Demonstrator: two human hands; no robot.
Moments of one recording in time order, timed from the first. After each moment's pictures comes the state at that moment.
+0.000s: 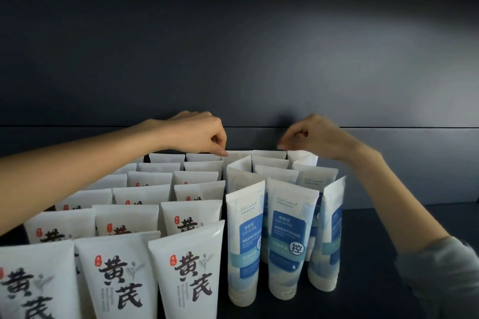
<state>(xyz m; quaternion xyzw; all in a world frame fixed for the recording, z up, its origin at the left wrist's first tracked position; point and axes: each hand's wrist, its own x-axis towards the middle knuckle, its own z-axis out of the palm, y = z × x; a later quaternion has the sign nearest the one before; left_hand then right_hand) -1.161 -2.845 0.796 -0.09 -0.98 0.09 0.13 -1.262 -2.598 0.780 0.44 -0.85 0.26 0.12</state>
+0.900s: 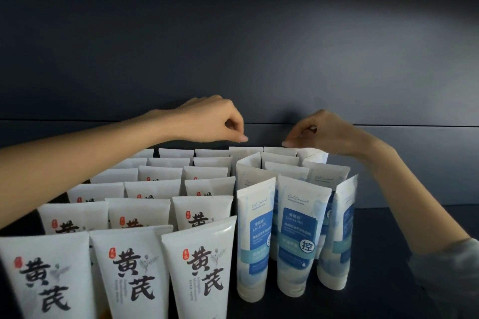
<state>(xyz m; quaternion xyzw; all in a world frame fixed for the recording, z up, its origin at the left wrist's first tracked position) -1.143 -2.832 0.807 -0.11 -0.97 0.01 0.20 -1.250 -2.602 0.786 0.44 -0.85 0.30 0.07</state>
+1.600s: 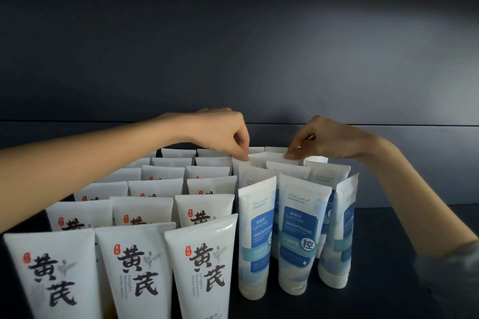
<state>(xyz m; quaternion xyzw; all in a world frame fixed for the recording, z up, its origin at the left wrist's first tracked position) -1.137 -2.809 0.807 -0.12 -0.99 0.00 0.08 -1.240 -2.599 0.788 0.47 -0.84 0.26 -0.02</state>
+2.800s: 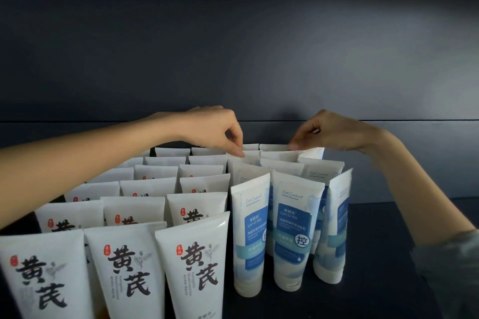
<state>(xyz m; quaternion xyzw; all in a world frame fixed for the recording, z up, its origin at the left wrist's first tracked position) -1.148 -2.821 0.803 -0.14 -0.99 -0.02 0.09 -1.251 -2.582 0.791 0.45 -0.84 0.30 -0.04</state>
